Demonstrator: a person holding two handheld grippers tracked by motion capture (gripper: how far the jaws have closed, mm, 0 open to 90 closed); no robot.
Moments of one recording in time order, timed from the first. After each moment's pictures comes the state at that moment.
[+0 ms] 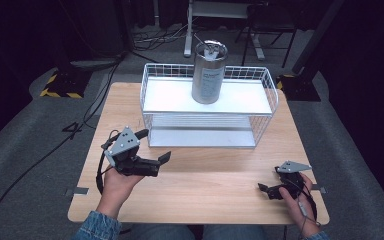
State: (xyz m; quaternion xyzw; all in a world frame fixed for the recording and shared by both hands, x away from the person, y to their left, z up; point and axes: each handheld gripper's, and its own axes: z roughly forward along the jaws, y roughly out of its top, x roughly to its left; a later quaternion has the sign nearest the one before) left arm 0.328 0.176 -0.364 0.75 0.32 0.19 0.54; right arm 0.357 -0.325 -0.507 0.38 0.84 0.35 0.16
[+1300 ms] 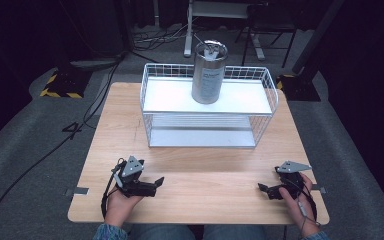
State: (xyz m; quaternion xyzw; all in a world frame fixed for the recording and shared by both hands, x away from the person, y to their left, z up) left arm 0.328 0.189 -0.487 0.79 0.39 0.16 0.44; right arm 0.357 -0.325 -0.507 0.38 0.84 0.35 0.16
